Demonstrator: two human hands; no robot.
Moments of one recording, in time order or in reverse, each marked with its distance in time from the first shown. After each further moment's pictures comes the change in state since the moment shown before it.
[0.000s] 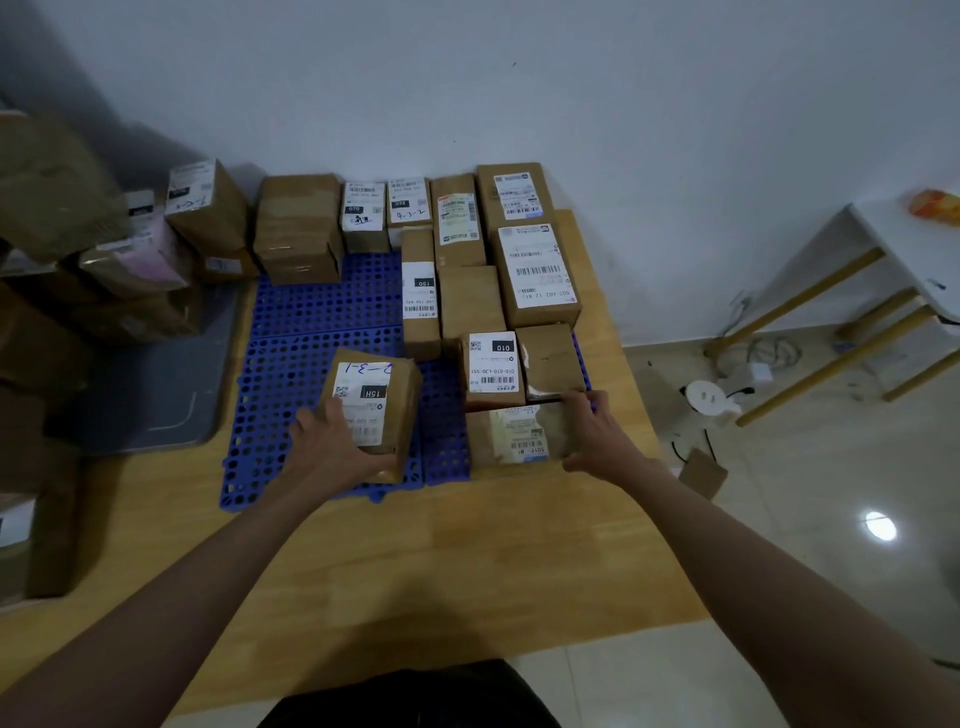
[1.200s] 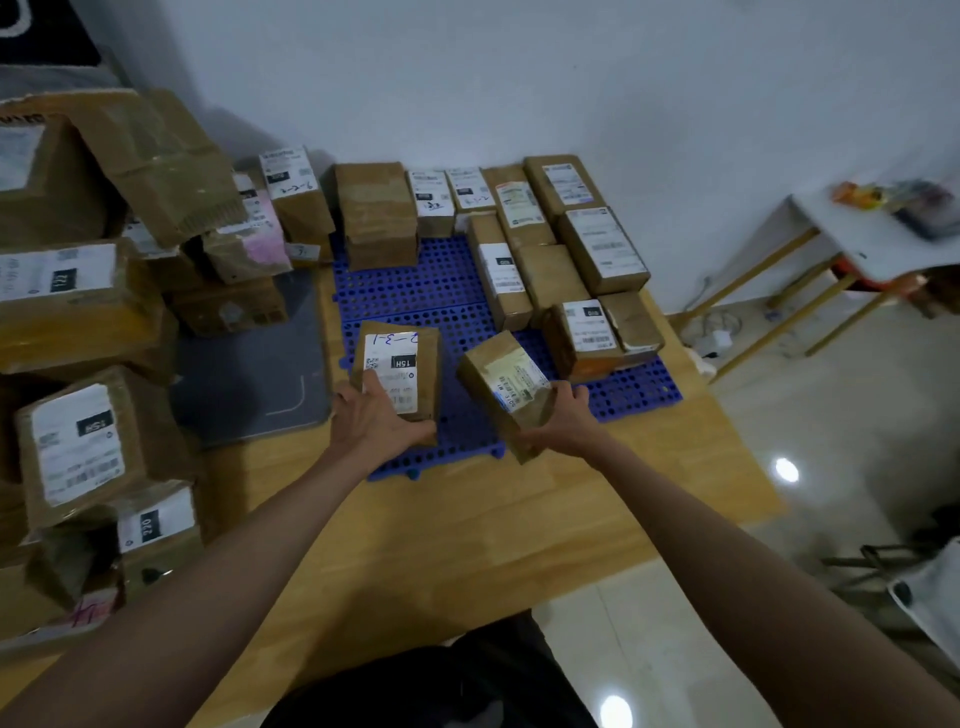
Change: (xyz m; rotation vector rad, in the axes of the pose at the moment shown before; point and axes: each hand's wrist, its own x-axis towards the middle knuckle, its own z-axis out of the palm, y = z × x) left_hand 0.035 -0.173 -0.066 -0.073 0.006 0.187; right_hand -0.036 -0.277 0.080 0.297 0.004 0.416
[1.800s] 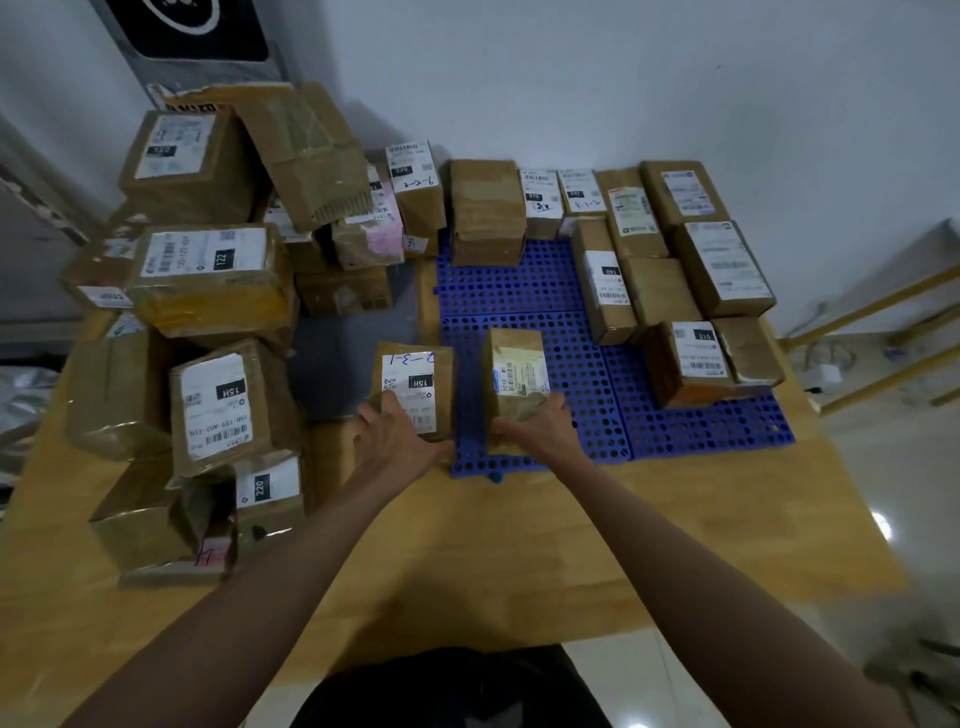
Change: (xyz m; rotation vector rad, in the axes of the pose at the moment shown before) left_hand -0.002 -0.097 -0.015 -0.041 0.084 -0.198; right_hand 0.009 -0.120 0.107 0.151 -0.023 0.028
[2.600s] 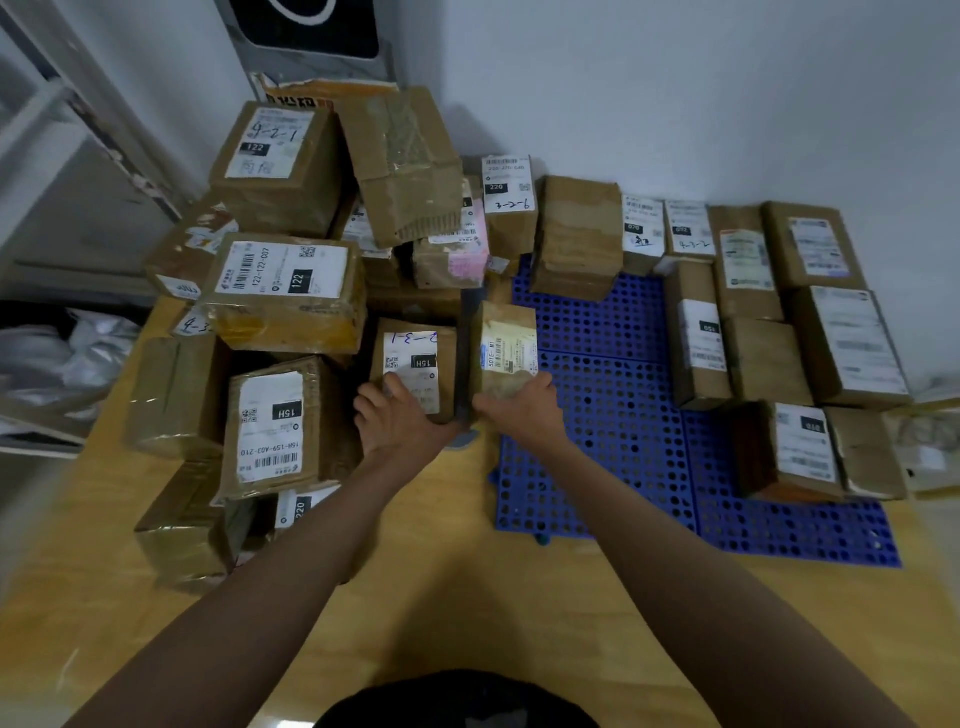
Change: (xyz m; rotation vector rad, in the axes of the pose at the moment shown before) left_hand 0.082 -0.016 -0.044 0.063 0.138 -0.194; right_hand 0.073 -0.122 0.057 -0.082 -0.079 -0.099
